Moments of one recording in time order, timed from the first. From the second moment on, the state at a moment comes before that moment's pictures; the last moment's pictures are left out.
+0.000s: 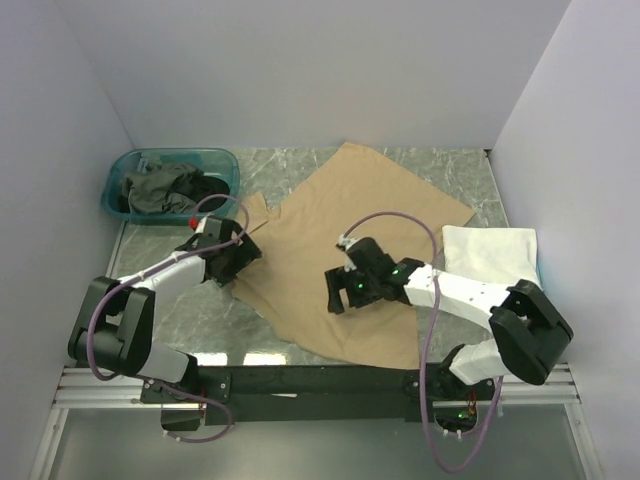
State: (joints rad) left arm -0.32 1.43 0.69 -0.21 -0.07 -0.94; right arm 0.73 1.38 0.74 -0.34 -0.14 0.44
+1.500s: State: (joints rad) left arm -0.17 1.09 0.62 -0.35 -0.09 -0.91; right arm 0.45 1.75 1.34 -0.44 -0.11 0.38
